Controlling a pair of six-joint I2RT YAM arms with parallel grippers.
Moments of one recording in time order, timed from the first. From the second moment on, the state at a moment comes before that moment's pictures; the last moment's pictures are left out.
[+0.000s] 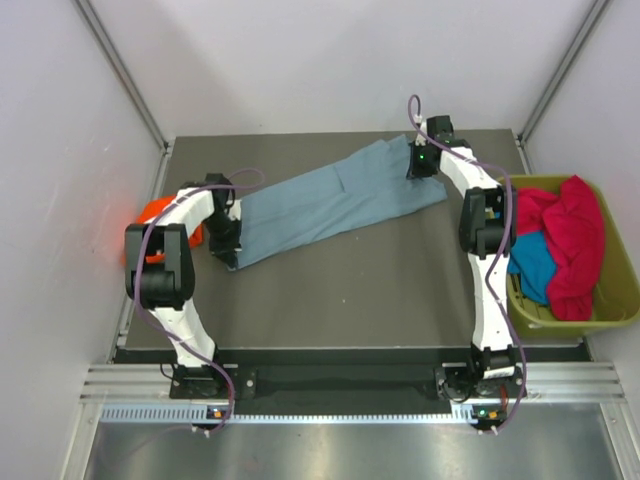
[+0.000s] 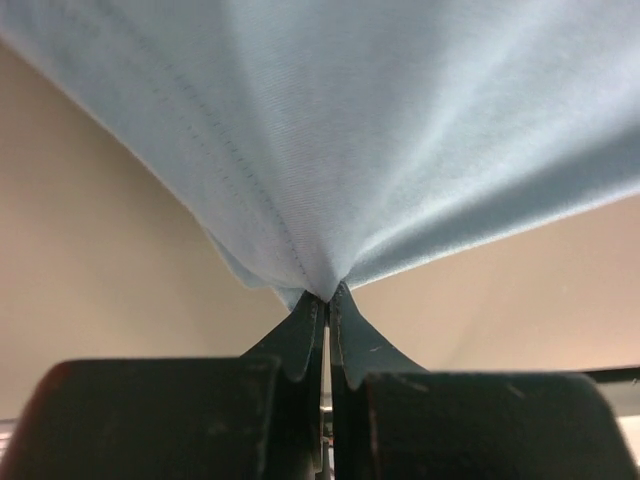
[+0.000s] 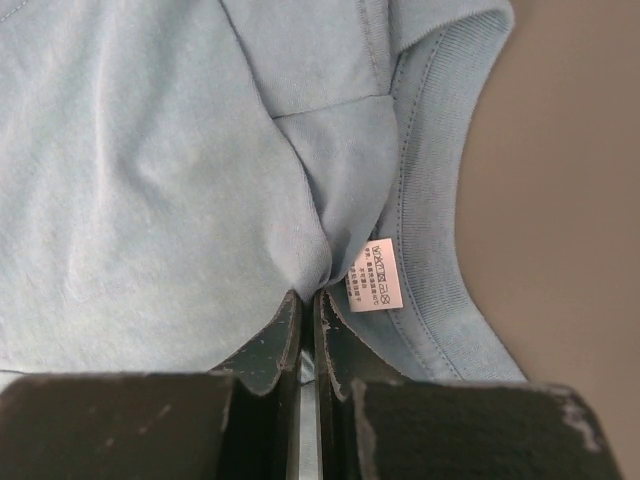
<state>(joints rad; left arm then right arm) -0.02 1.85 1.31 -0.99 0.09 -0.07 0.12 2.47 2.14 -0.55 -0.19 0.07</state>
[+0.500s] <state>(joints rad) -0.17 1.71 1.22 -1.03 0.13 -0.05 0.13 2.53 2.25 -0.57 -0.20 0.08</state>
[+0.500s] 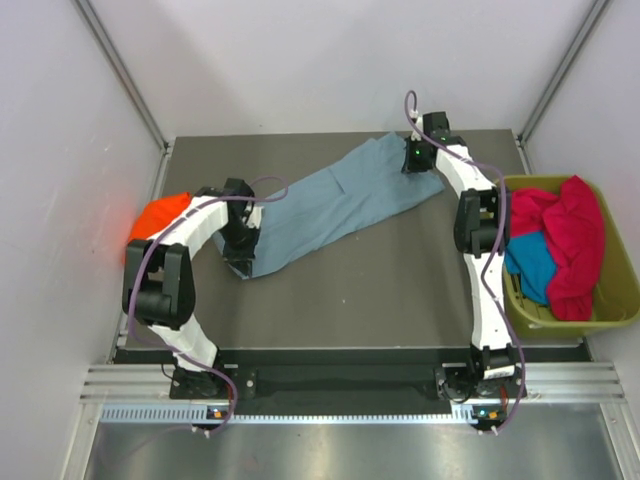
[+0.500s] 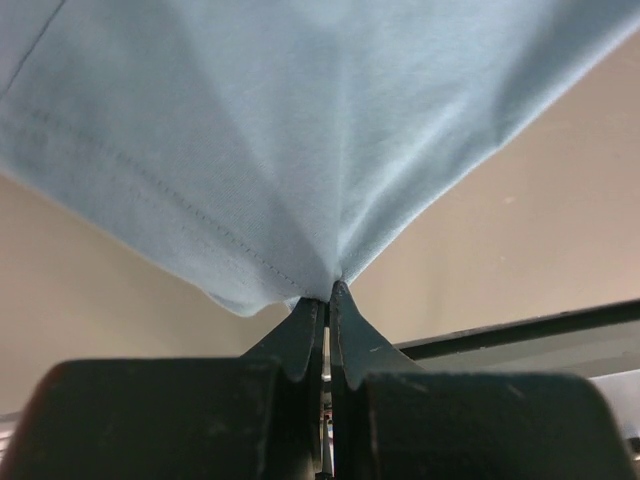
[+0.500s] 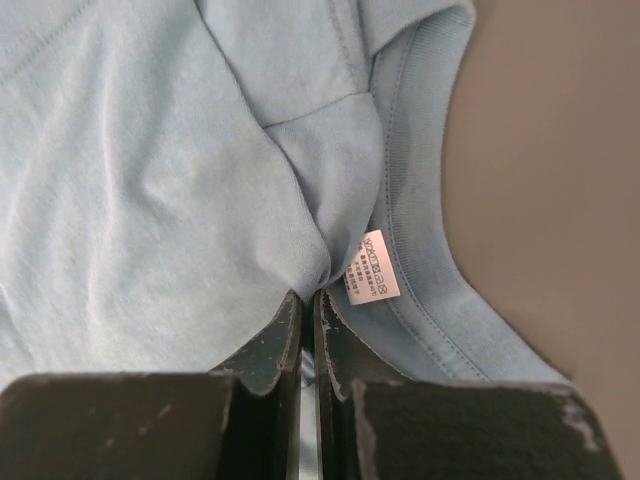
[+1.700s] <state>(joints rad) -0.62 1.64 1.22 -1.06 0.33 -0.04 0.21 2.66 2.46 -0.48 -0.21 0.14</state>
